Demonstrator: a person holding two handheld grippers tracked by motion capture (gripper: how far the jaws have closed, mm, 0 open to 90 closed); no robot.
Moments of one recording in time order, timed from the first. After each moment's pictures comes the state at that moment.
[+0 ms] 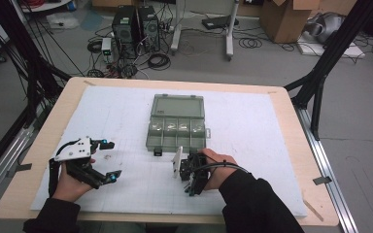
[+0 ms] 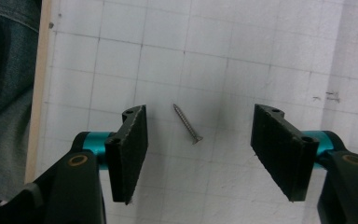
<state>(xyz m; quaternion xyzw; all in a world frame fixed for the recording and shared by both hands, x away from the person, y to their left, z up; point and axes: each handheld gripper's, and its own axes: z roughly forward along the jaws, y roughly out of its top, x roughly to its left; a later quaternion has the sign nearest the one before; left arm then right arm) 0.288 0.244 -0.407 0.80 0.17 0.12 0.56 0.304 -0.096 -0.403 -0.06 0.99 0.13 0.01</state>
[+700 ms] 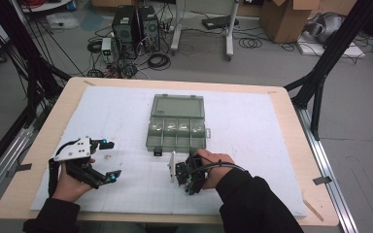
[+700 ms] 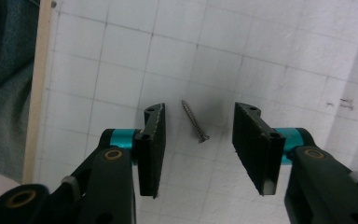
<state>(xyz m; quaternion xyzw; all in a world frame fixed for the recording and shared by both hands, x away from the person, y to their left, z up) 0.288 0.245 -0.407 0.80 0.17 0.12 0.56 0.299 -0.084 -0.404 -0.10 0.99 0.08 0.01</state>
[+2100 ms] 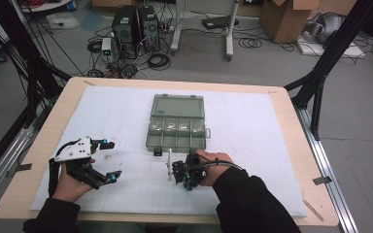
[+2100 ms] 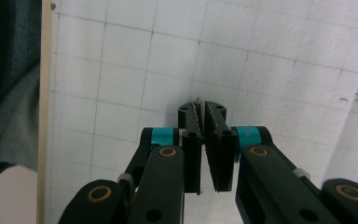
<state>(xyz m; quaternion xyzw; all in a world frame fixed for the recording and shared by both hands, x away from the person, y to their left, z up) 0.287 0.243 -0.405 0.80 0.17 0.12 0.56 0.305 -0.080 -0.403 -0.08 0.99 0.06 0.00</state>
